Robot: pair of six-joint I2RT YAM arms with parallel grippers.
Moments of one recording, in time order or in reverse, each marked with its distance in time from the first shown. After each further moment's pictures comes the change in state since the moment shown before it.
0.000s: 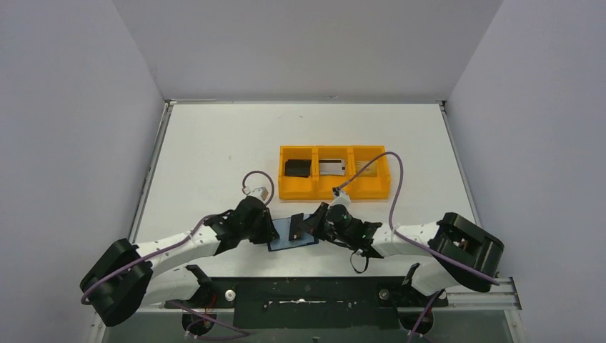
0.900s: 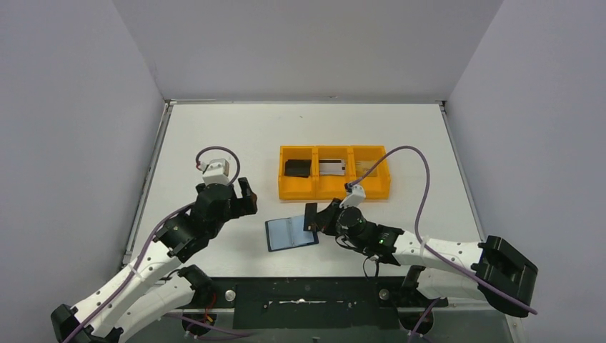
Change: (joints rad) left arm 0.076 -0.425 0.255 -0.410 -0.461 0.218; right arm 0.027 -0.334 -0.045 -0.196 0.226 -0.215
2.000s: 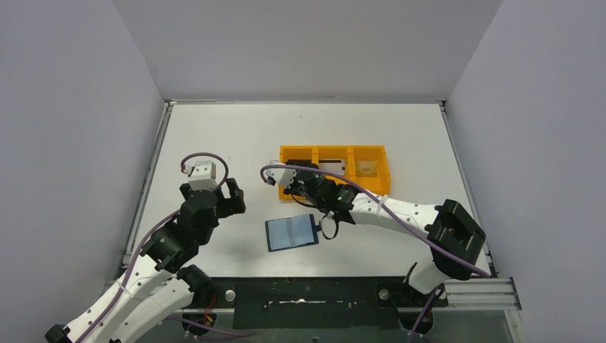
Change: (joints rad) left arm 0.030 -0.160 -0.024 0.008 -0.130 0.148; right arm -0.033 0.423 0.599 -0.189 0.019 -1.543
